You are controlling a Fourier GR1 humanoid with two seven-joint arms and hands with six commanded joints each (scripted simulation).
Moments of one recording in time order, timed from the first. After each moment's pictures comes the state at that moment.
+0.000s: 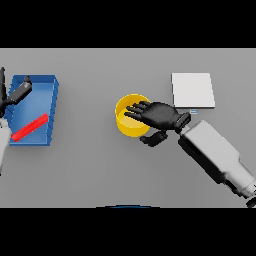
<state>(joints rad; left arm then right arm) -0.43 0.51 -0.04 -1.16 -0.37 0.09 0.45 -0.63 -0.37 0.64 -1.24 0.85 0.41 -0.18</state>
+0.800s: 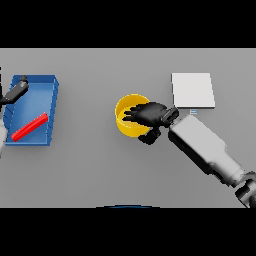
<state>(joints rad) -0.42 0.54 -0.03 -1.17 -0.36 0.07 0.44 -0.75 -0.30 0.70 -1.05 0.88 0.51 -0.17</state>
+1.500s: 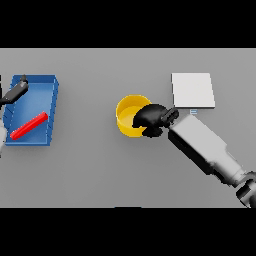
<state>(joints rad) -0.43 0.54 -0.03 -1.17 -0.37 0.08 0.43 -0.75 -0.30 0.71 -1.07 0.83 0.57 -0.16</state>
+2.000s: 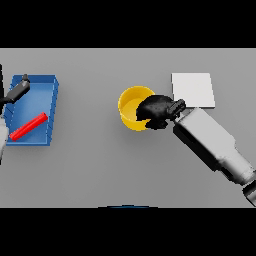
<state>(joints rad) -0.44 0.53 -0.04 -1.15 -0.38 0.09 0.43 -0.77 -0.36 0.66 -1.17 0.79 0.62 -0.13</state>
